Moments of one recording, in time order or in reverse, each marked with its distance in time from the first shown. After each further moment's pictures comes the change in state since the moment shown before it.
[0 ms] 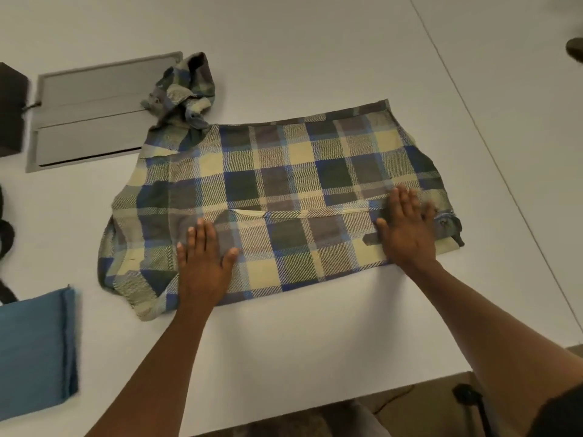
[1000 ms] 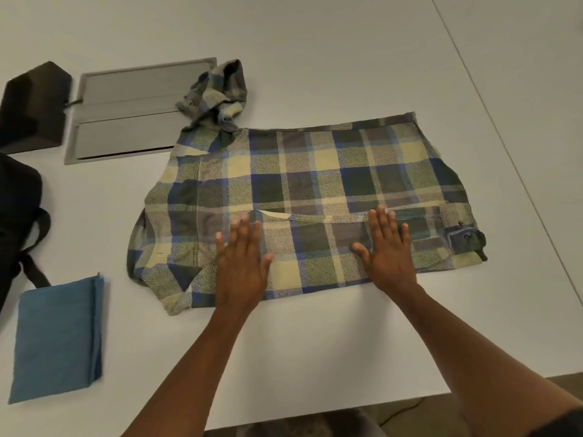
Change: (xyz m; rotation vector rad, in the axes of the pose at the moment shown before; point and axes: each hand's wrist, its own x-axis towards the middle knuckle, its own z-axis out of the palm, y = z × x) left_hand -0.017 0.031 -0.017 0.039 0.120 0.163; right_hand -0.024 -0.071 0.024 0.137 -0.013 -0.131
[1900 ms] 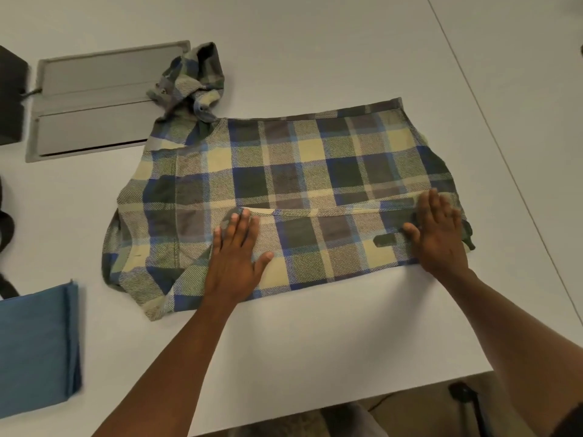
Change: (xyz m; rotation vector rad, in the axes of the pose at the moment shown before) left_hand 0.020 -0.010 0.030 -0.021 -0.131 0.169; right_hand 0.003 0.110 -0.034 -0.070 0.052 0.094
